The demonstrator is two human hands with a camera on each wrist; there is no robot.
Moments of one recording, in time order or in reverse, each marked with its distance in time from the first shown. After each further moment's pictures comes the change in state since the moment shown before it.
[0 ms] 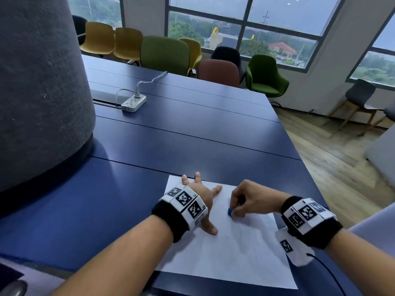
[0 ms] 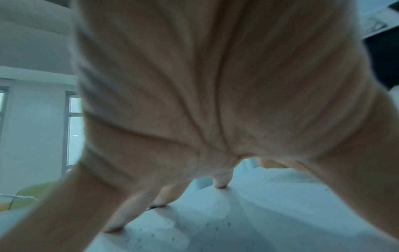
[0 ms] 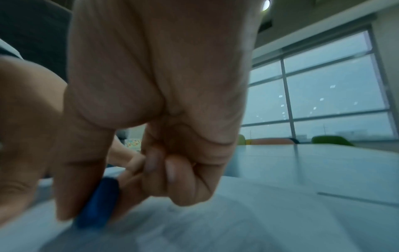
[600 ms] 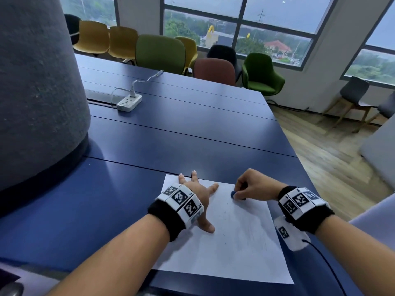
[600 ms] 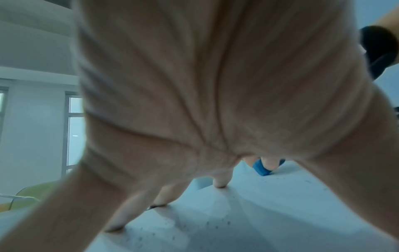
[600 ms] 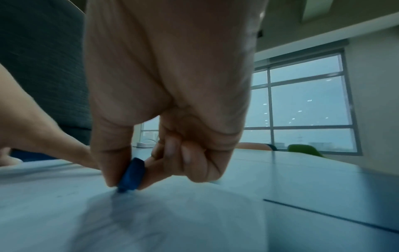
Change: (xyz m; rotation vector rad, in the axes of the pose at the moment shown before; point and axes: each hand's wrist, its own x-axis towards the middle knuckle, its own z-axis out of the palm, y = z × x) left_hand -0.001 -0.001 0.000 -0.025 0.007 -0.004; right_hand 0.007 0.011 -0.018 -0.014 0.187 0.073
